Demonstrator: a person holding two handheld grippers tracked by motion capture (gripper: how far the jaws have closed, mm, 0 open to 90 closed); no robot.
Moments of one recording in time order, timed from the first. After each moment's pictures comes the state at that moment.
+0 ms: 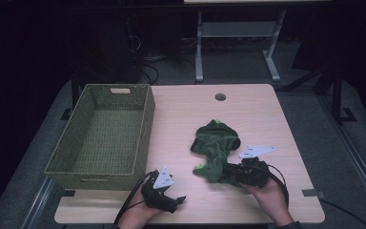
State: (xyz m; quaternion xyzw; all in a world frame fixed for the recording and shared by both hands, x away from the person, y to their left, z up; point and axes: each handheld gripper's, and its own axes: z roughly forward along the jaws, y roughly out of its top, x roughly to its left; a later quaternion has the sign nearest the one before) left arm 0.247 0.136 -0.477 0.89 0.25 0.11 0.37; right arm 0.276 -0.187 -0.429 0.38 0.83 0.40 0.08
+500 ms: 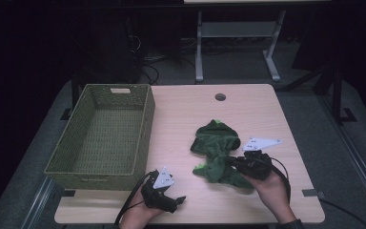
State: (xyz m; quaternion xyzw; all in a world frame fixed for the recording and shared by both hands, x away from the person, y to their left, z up) left arm 0.247 0.137 -0.477 0.89 0.25 0.11 0.37; right arm 0.287 -0.179 -0.402 0.36 0.82 0.43 0.10
